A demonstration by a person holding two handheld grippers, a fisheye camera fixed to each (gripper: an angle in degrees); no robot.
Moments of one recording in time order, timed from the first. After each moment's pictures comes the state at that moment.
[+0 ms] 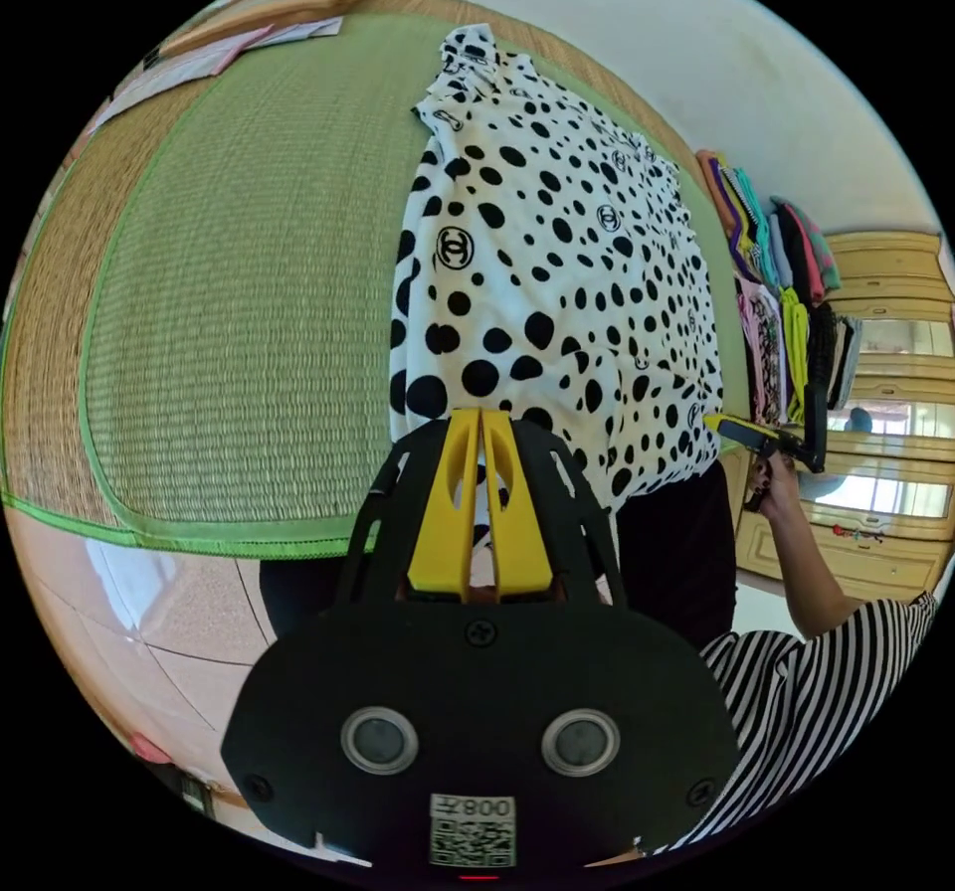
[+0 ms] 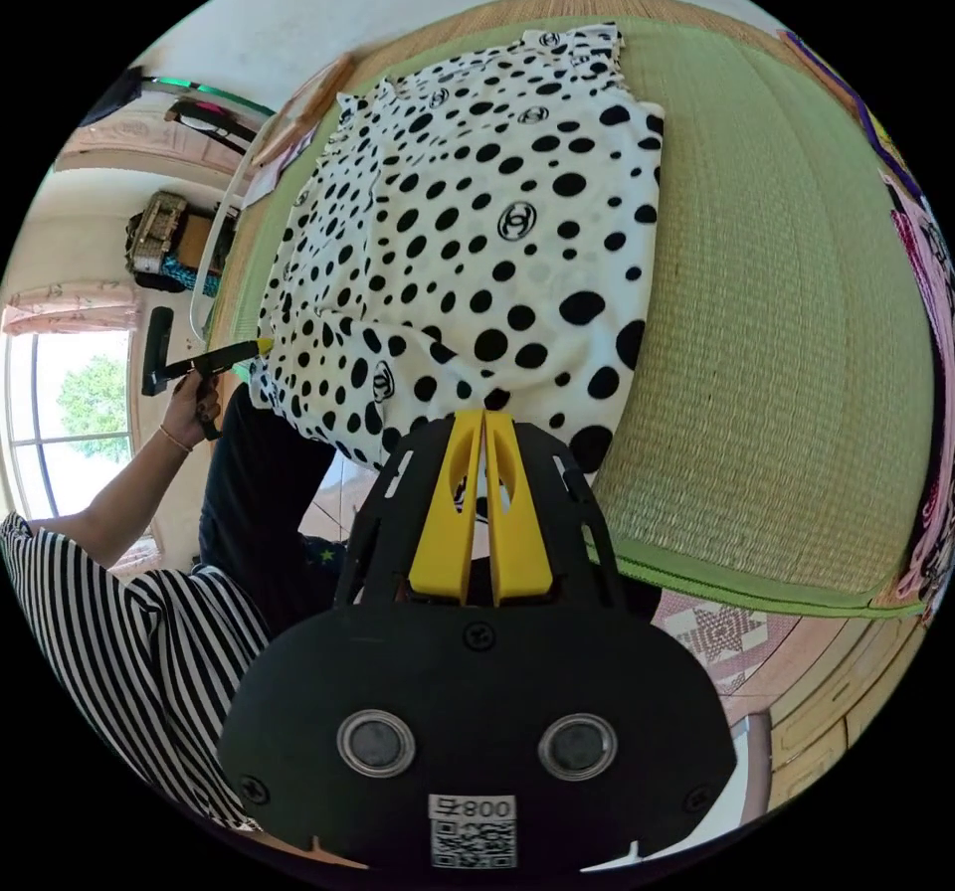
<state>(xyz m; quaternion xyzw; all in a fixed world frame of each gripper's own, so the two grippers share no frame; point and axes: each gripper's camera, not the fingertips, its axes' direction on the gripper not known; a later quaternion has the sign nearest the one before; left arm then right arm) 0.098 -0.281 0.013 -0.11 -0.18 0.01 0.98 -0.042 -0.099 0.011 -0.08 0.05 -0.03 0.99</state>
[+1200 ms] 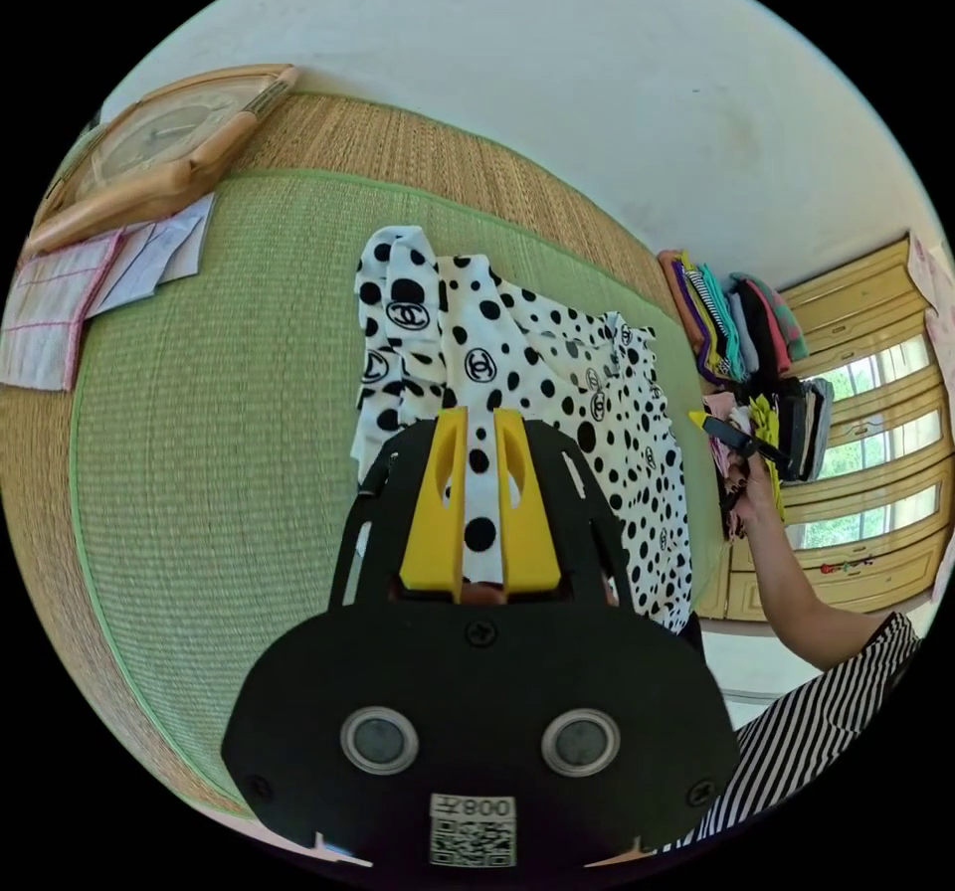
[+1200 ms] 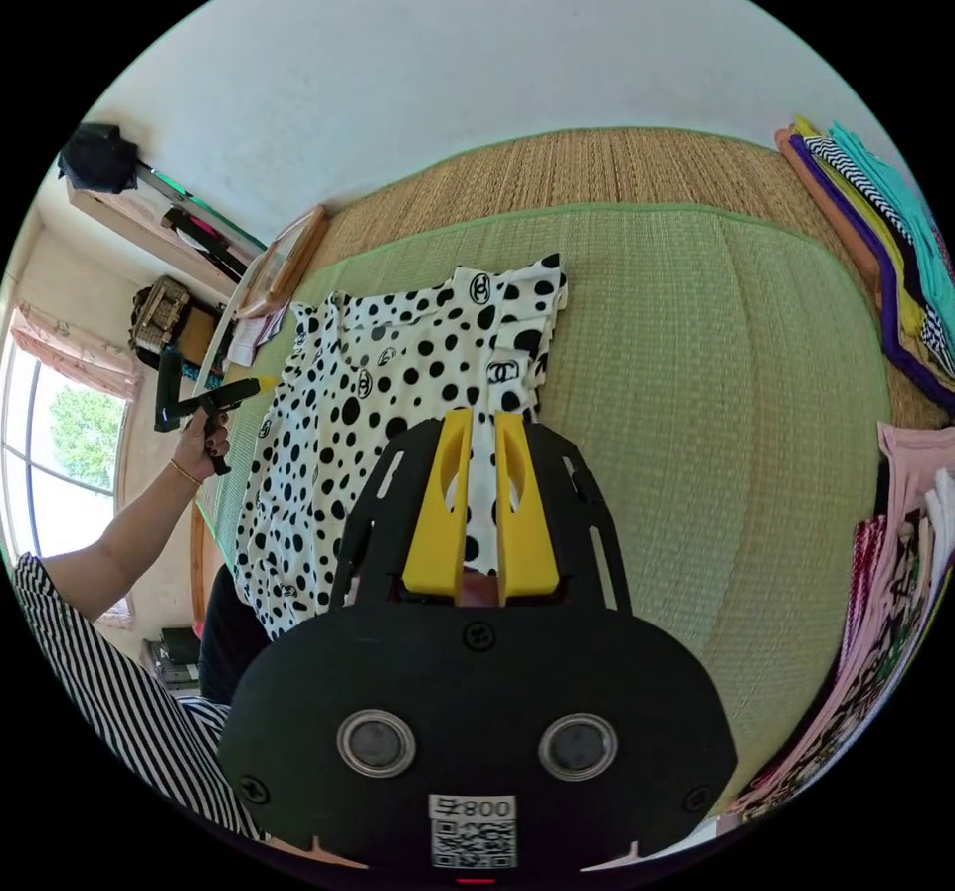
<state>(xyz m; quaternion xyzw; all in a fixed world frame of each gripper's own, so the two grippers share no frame) 0.125 -0.583 0.064 -0.03 -0.14 0.09 0.99 -0.049 -0.338 -0.067 0.07 0.08 -0.07 0.99</state>
